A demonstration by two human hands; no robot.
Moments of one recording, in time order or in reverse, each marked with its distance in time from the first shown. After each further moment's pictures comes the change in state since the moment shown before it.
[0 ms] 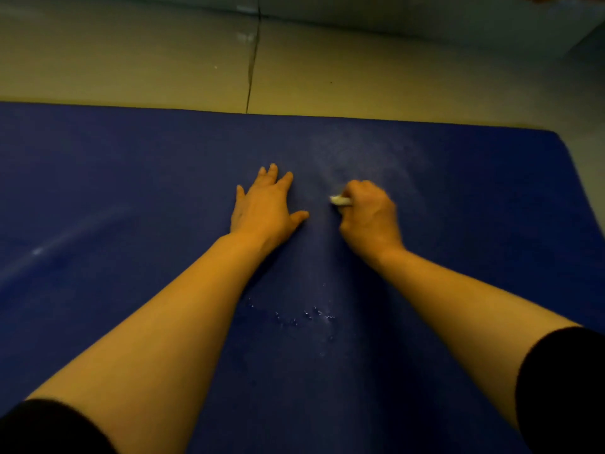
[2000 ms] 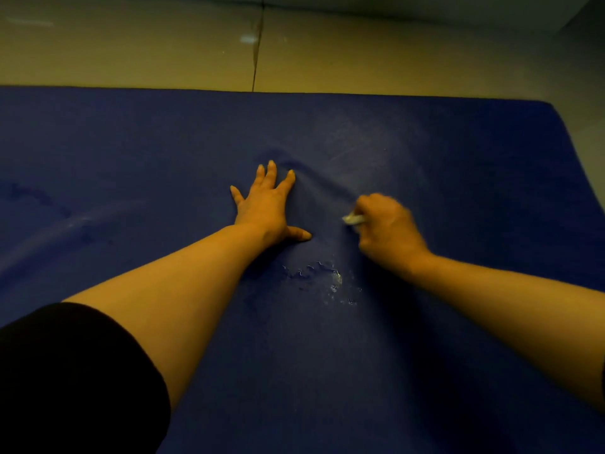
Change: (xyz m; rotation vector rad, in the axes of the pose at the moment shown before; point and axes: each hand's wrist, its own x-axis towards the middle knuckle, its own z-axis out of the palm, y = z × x) left_hand -0.045 -0.009 0.025 0.053 -0.104 0.002; right_hand -0.072 0.019 -0.021 0.009 -0.182 -0.038
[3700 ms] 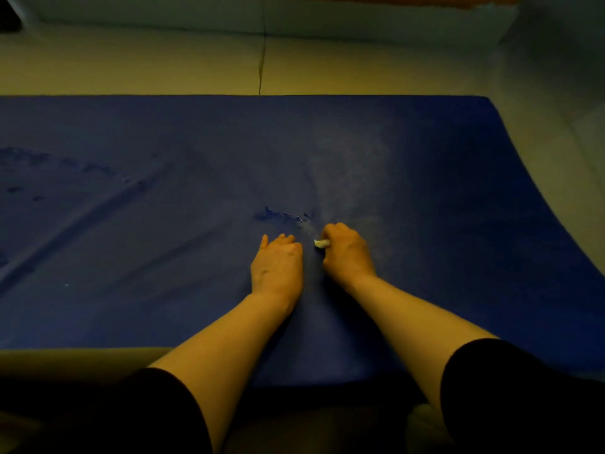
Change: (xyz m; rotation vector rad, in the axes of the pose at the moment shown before) left_hand -0.193 0.038 0.067 0.131 0.130 0.049; right_hand -0.138 -0.077 0.017 0.087 -0.088 0.156
